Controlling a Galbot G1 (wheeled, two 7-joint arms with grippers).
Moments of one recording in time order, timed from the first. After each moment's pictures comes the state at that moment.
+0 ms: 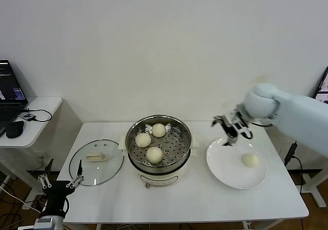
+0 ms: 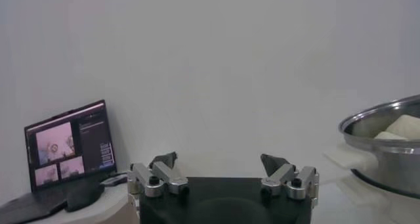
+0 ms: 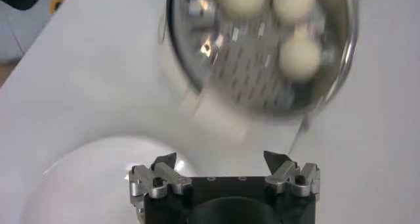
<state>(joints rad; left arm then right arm) 1.71 -1.26 -0.75 -2.08 -0.05 -0.13 -0.16 0.34 0.55 -1.02 1.57 -0.01 -0.20 -1.06</state>
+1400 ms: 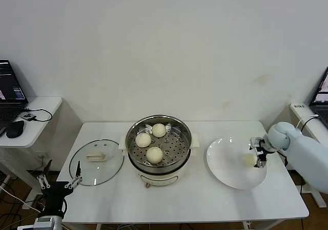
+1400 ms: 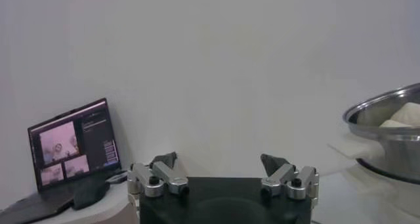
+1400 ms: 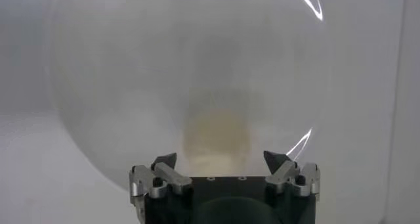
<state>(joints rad) 1.71 -1.27 -0.76 -2.08 -0.03 -0.11 -0.15 -0.22 0.69 -0.52 1.10 -0.36 -0.18 -1.04</state>
